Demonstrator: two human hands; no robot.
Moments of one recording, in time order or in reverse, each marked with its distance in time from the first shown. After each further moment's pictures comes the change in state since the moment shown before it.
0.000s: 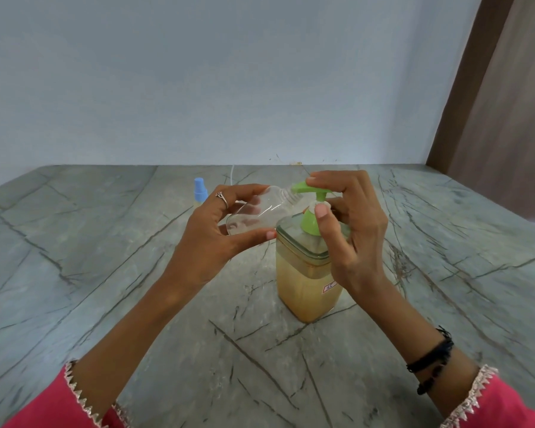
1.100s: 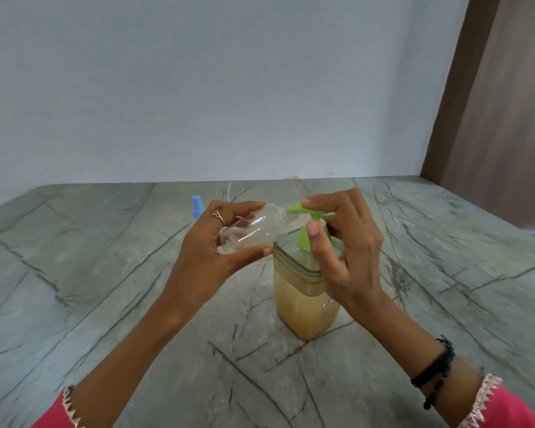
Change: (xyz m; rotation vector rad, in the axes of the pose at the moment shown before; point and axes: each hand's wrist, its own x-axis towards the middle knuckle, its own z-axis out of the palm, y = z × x) left_hand 0.002 -0.004 -0.001 0.096 0.040 0.101; right_hand -0.001 0.002 0.002 -0.092 0.037 0.000
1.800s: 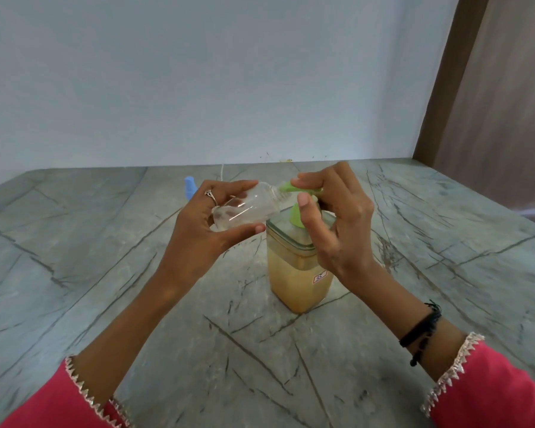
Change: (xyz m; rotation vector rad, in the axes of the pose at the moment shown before) left_hand -0.001 -0.003 0.000 -0.003 -0.010 0.035; right_hand 0.005 -0.003 -0.002 -0.016 -0.002 -0.021
